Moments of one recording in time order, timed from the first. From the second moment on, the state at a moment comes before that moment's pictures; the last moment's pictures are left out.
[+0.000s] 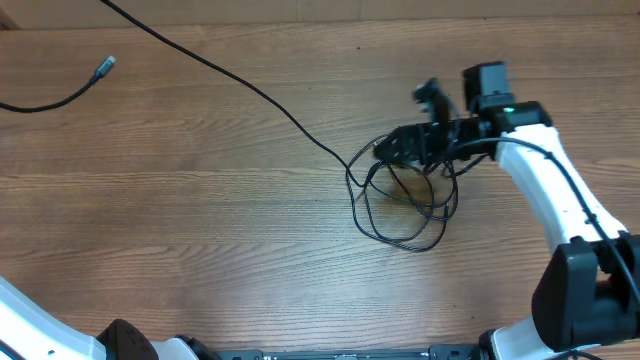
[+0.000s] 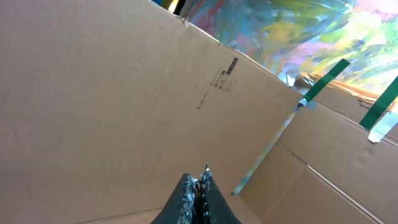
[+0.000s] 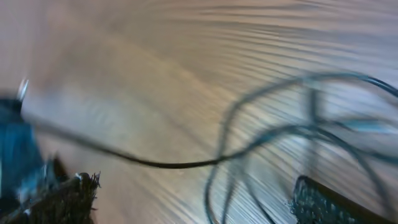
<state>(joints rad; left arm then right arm) 0.75 1.55 2.22 -0.10 1.31 -1.02 0.14 1.71 1.32 -0.82 -0.73 -0.14</state>
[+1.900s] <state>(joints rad) 0.37 1.55 2.22 -1.13 0.99 -0.27 0.37 1.86 1.90 -0.99 -0.19 0.79</state>
